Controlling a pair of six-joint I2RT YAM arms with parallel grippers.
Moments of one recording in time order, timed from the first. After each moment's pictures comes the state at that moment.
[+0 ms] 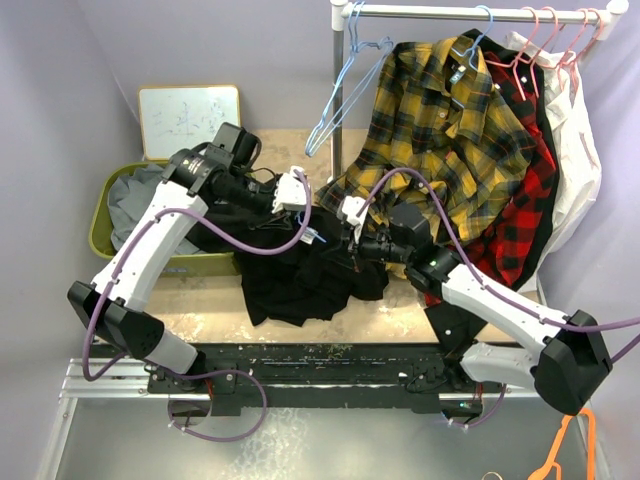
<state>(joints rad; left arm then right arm) -0.47 1.52 1.73 -1.24 0.76 1.05 0.70 1.17 0.80 0.08 -0.58 -0.10</state>
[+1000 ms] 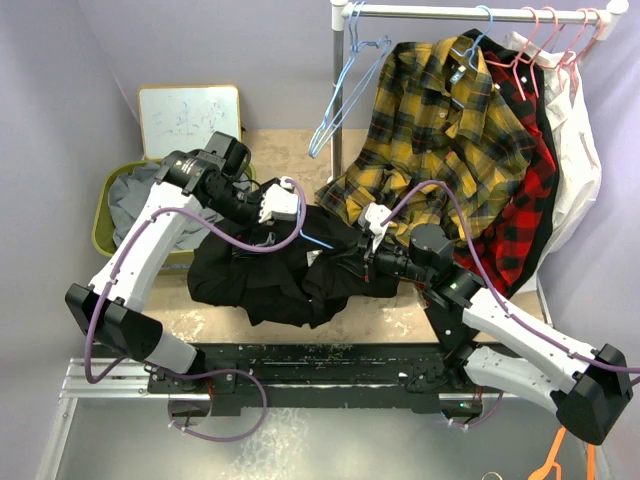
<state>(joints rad) -0.41 1.50 1.66 -1.37 0.66 1.05 0.73 0.94 0.67 0.11 -0.41 0.05</state>
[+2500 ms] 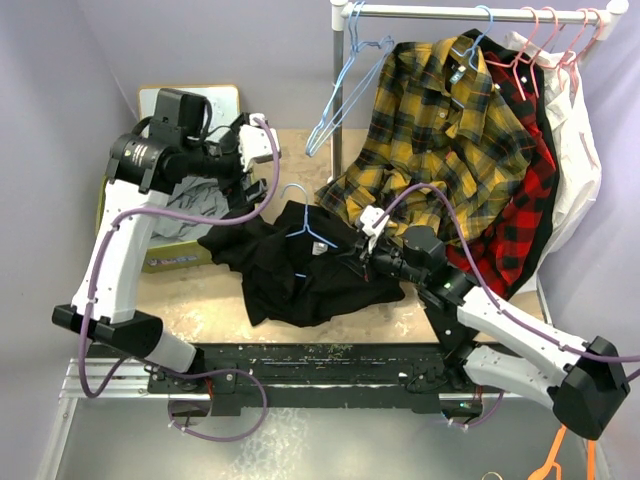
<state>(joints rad) -0.32 1.48 1.98 -1.22 0.54 0.85 0.72 1.00 0.63 0.13 -0.31 -0.01</state>
